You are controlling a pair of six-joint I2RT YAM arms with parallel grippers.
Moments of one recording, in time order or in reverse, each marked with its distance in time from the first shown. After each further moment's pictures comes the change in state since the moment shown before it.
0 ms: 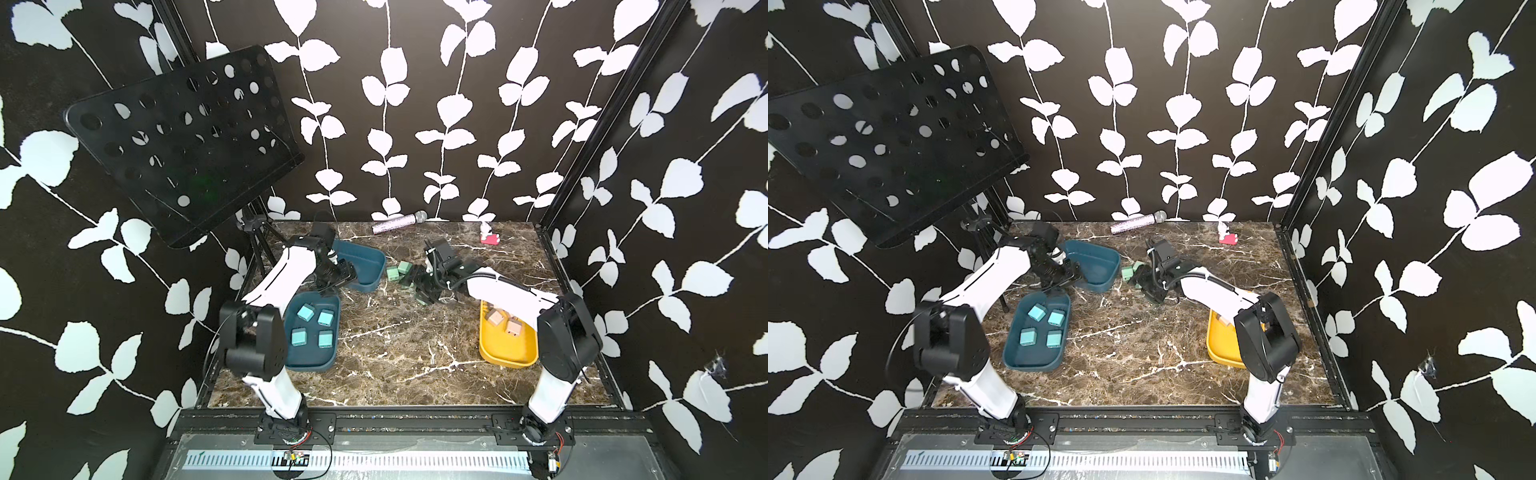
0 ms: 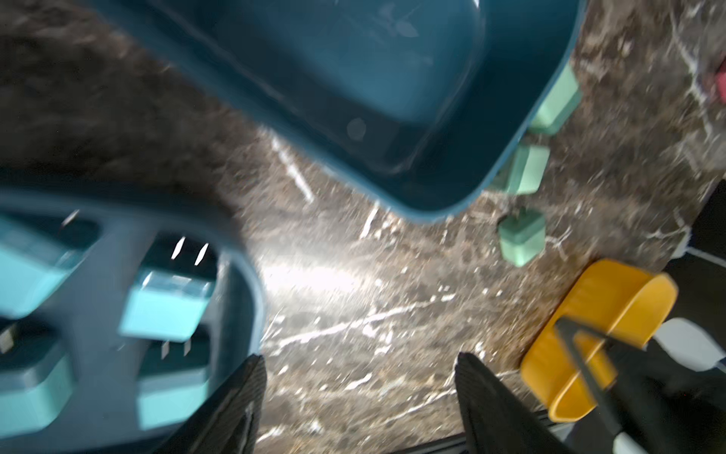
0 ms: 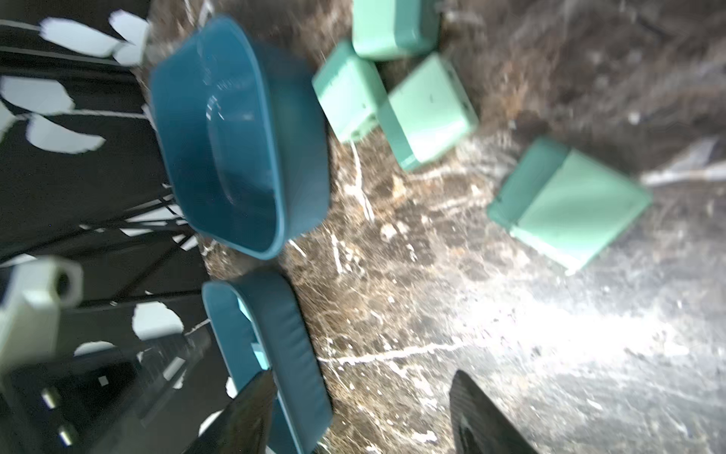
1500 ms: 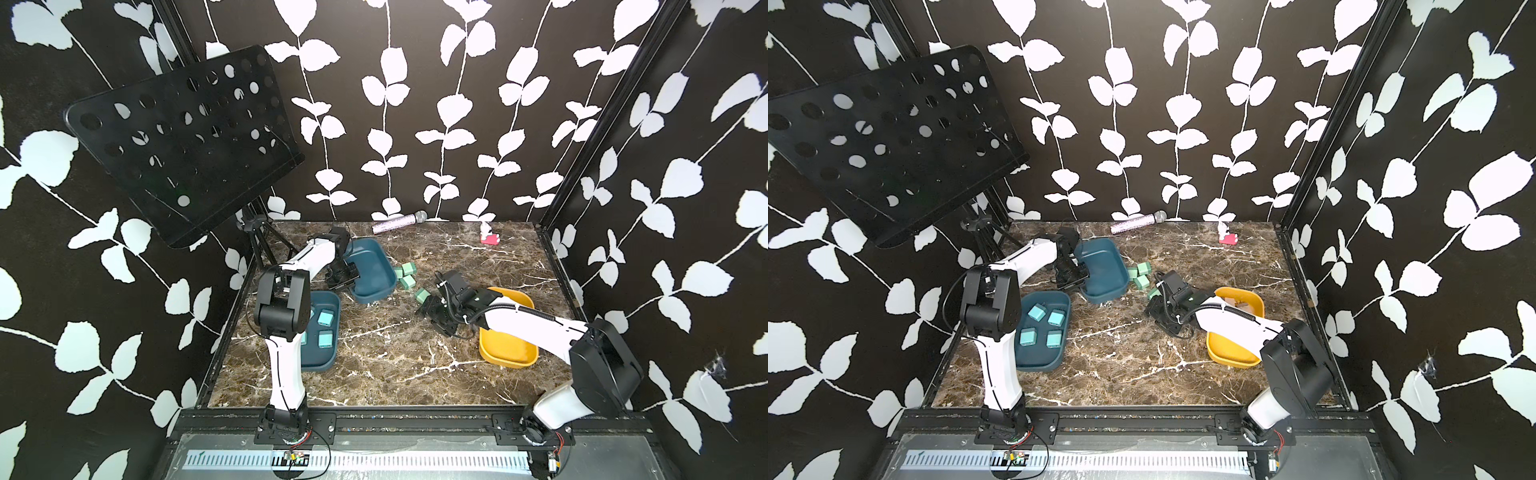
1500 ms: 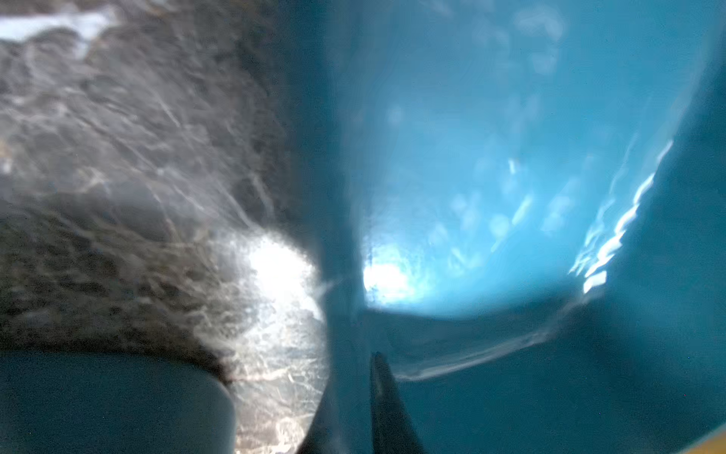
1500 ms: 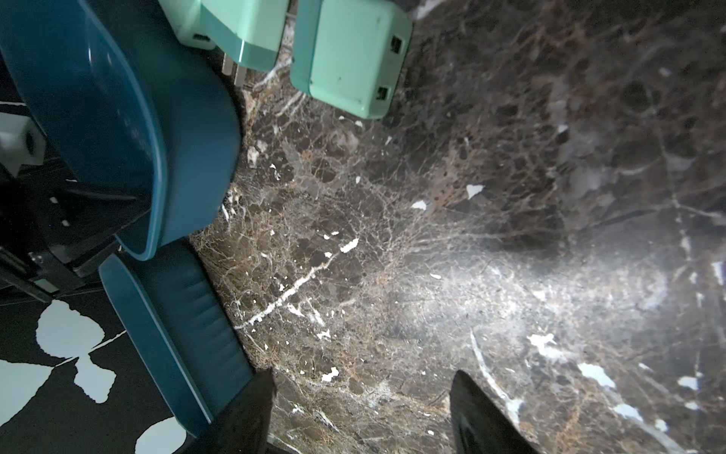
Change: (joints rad) left arm -0.031 0.318 0.153 -0.007 -0.110 0.021; right arm 0.060 -0.241 -0.338 -0.002 0.111 0.087
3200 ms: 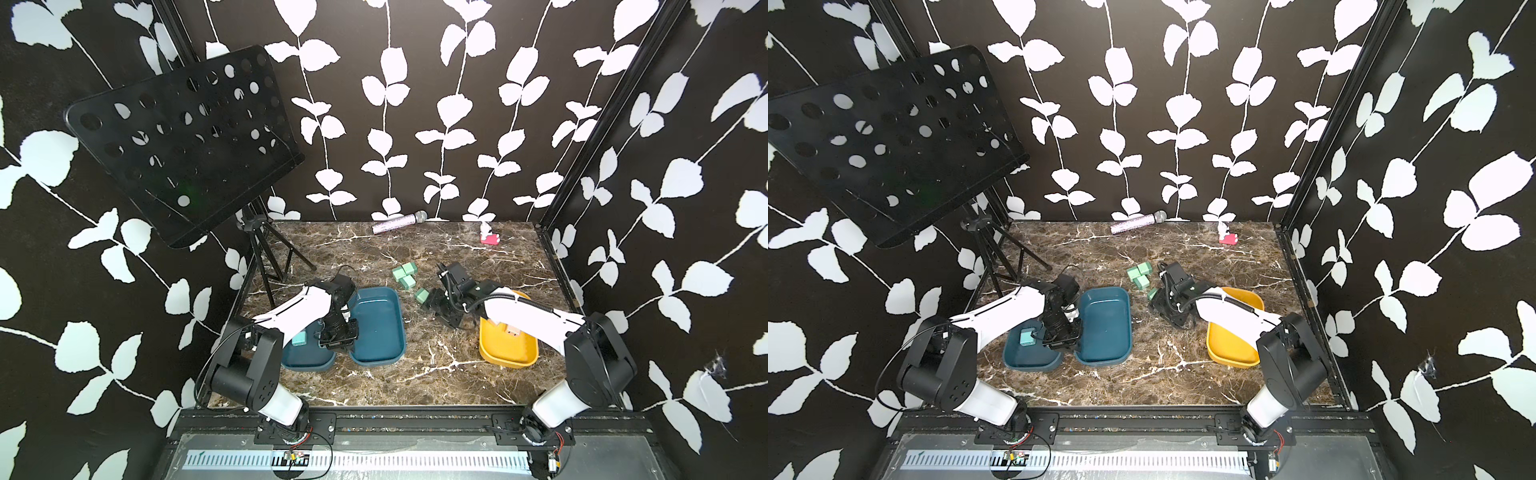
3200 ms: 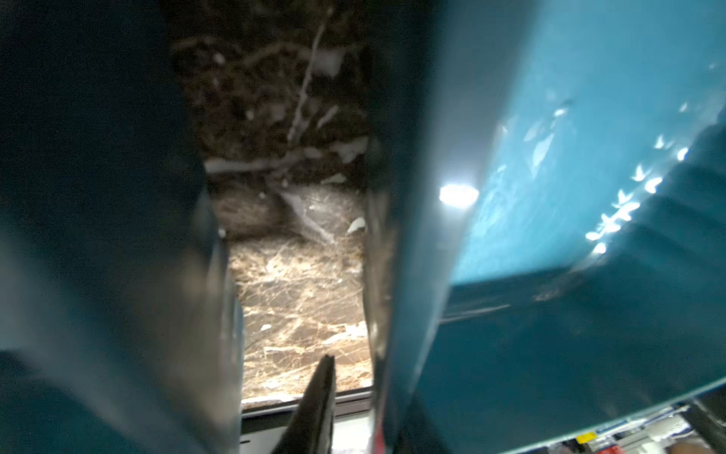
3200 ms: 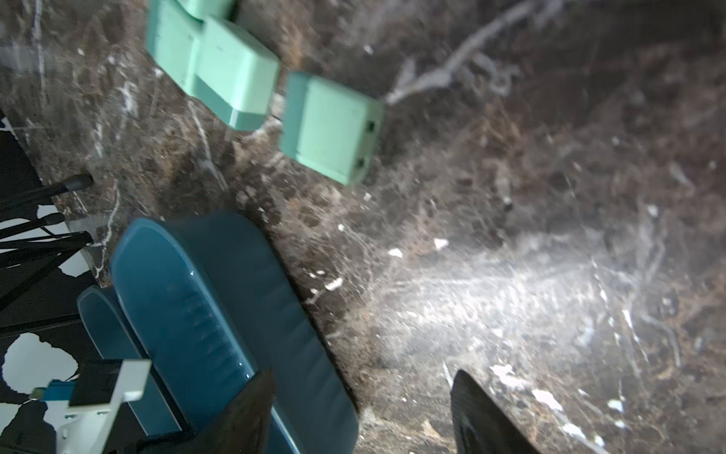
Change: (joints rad) left arm -0.172 -0.533 -0.674 -0.053 0.071 0.087; right arm -0.069 0.066 0.122 -0.111 0.042 -0.093
